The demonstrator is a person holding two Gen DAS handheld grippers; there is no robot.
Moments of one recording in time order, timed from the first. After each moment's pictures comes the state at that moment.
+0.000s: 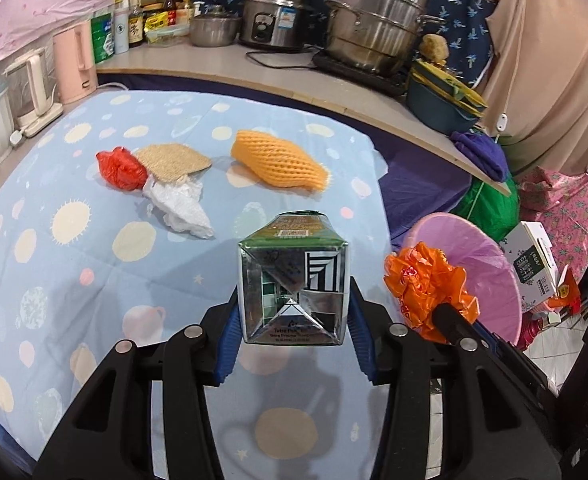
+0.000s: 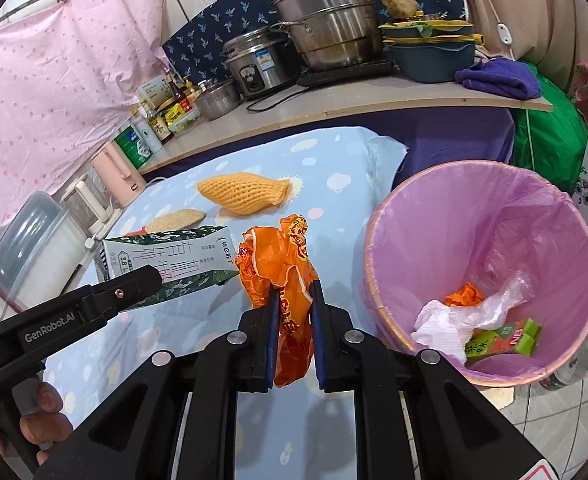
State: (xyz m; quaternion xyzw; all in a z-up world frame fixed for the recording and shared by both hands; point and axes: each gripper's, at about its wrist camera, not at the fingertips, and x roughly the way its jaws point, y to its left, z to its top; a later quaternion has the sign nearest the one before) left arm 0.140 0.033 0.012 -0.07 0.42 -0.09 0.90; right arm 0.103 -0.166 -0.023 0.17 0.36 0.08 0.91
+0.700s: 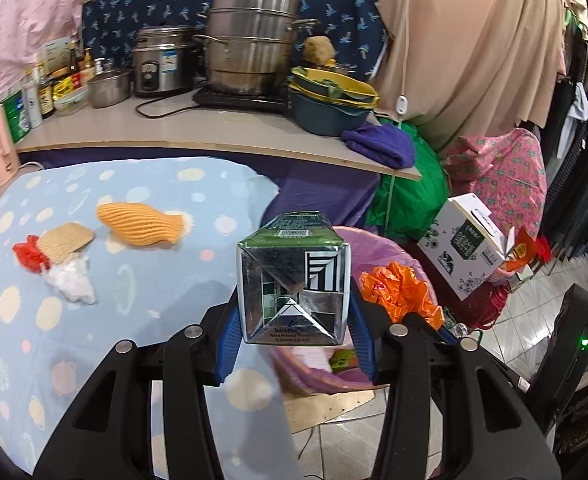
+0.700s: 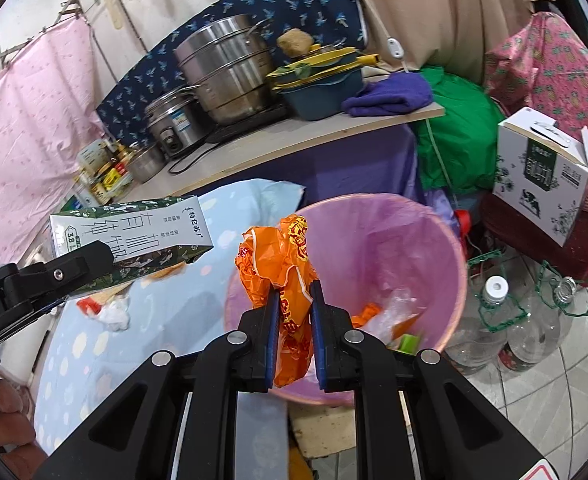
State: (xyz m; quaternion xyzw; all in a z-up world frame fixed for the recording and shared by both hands) left arm 0.130 -0.094 0.056 -0.01 0.37 -0.21 0.91; right arm 0.071 -0.280 -0.014 0.22 0.32 -0.05 0.92
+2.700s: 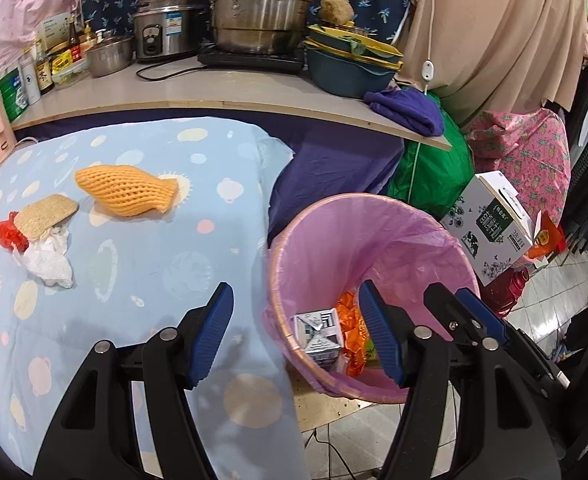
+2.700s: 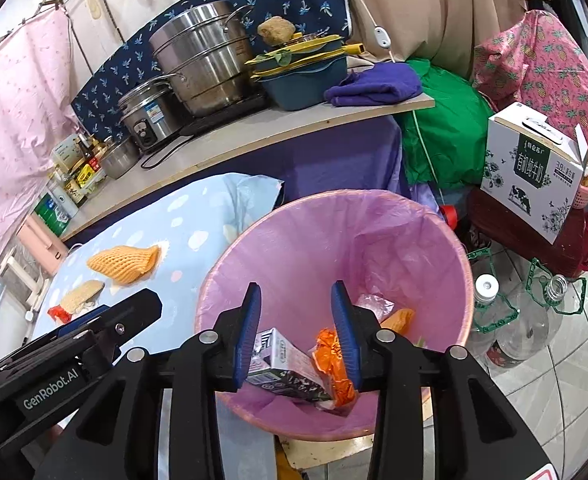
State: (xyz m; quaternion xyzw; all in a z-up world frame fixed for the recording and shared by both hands) left arm 0.169 -0.095 0.002 0.00 0.41 -0.18 0.89; right arm 0.105 -0.273 -0.029 0.21 0.34 -0.08 0.91
